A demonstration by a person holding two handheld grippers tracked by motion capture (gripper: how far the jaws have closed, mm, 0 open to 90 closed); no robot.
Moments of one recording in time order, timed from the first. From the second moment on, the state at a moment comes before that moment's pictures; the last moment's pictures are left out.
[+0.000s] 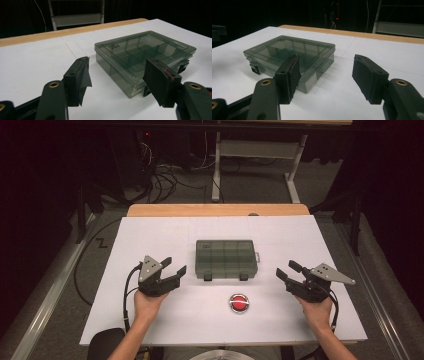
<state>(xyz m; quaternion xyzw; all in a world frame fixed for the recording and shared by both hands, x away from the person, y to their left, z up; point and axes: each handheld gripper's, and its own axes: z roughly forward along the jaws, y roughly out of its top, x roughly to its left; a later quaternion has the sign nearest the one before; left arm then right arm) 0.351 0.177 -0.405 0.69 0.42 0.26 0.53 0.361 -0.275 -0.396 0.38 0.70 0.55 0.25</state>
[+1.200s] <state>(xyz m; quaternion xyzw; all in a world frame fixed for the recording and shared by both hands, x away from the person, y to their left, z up) 0.383 0.147 -0.408 0.70 0.41 0.26 0.52 0.398 -0.230 -0.399 0.38 0.72 0.54 0.23</state>
